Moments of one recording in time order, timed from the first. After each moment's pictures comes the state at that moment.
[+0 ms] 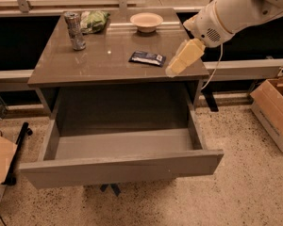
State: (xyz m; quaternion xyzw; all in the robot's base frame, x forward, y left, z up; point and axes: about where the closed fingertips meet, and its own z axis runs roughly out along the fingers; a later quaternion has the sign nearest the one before) arm 0.627 -0.110 0.945 -0.55 0.75 0.11 0.36
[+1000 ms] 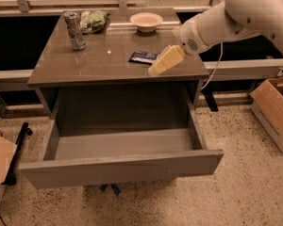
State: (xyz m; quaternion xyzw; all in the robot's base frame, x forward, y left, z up) arm 0.671 -0.084 0.911 -0.50 0.75 0.14 0.40
